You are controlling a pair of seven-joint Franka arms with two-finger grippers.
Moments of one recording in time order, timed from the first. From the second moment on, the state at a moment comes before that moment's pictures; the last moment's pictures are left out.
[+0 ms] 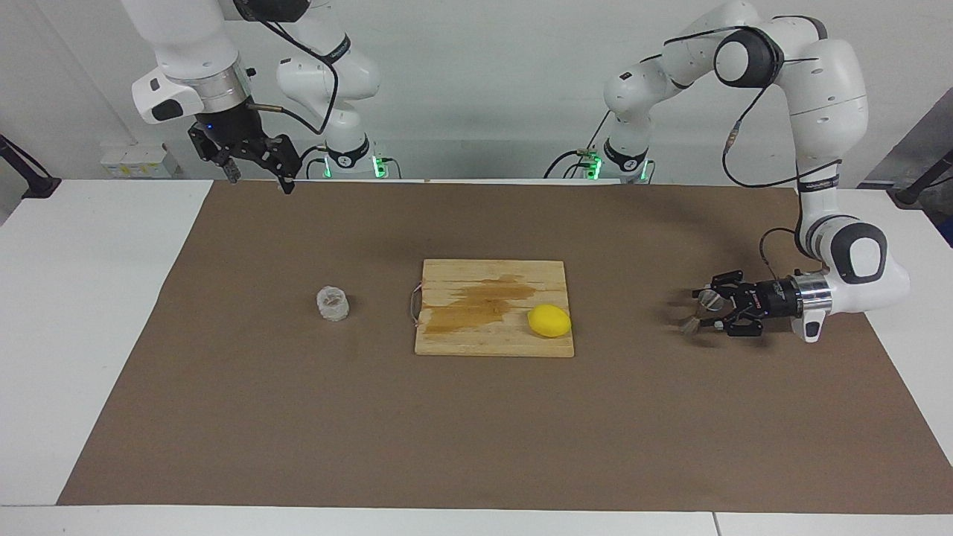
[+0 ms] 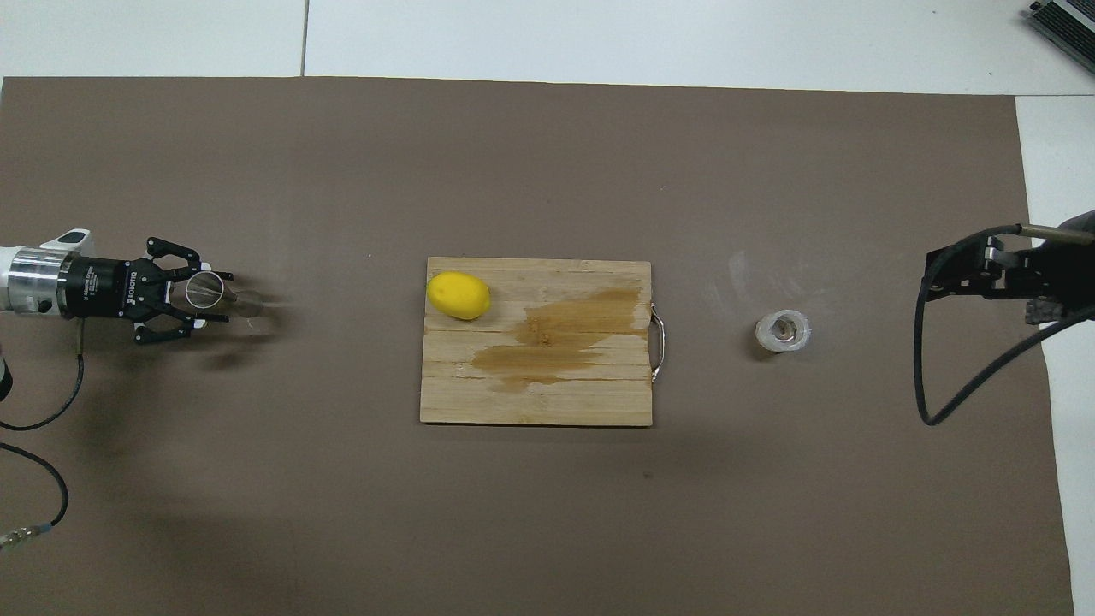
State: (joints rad) left arm 0.47 0.61 -0.10 -1.70 -0.98 1.49 -0.73; right arm 0.05 -0.03 0.00 -1.54 -0.02 1.48 0.29
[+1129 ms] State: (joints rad) left arm 0.48 0.62 -0.10 -1.70 -1.02 1.48 -0.72; right arm 0.05 -0.03 0.00 -1.54 -0.02 1.48 0.29
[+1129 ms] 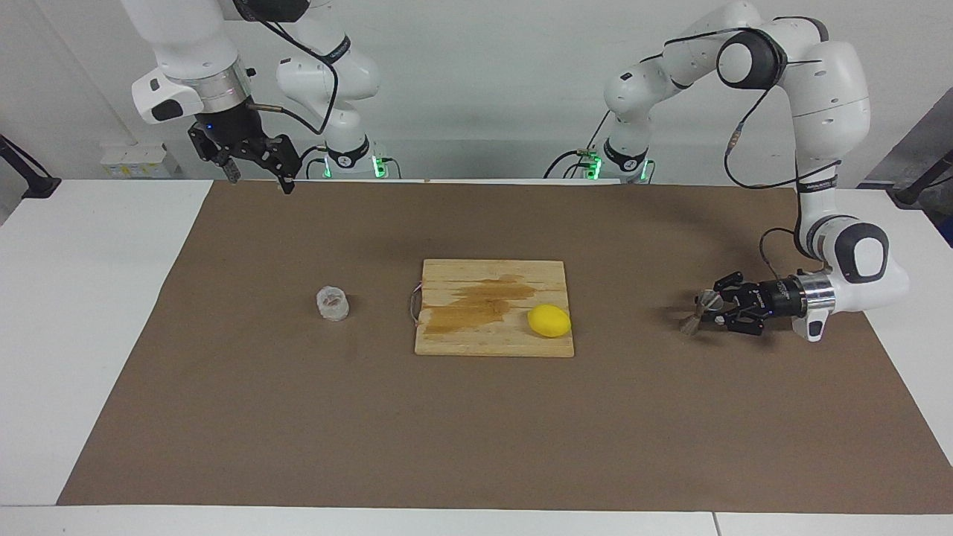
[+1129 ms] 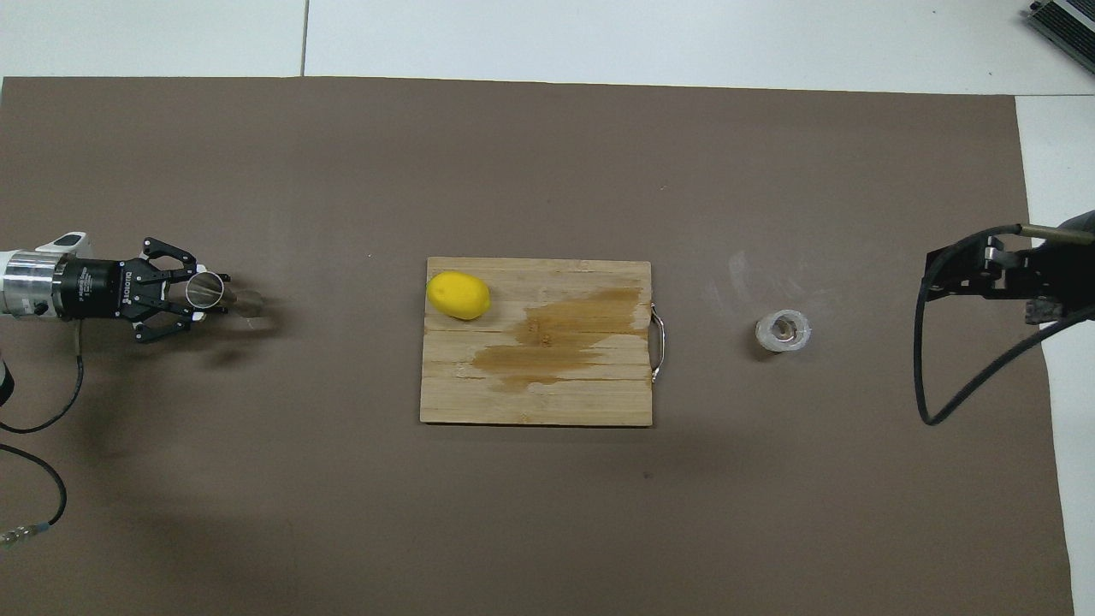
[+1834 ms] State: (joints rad) left arm 0.48 0.62 -0.10 -1.71 -1.04 1.48 -0.72; right arm 0.05 -0.03 0.00 -1.54 -0.02 1.48 0.29
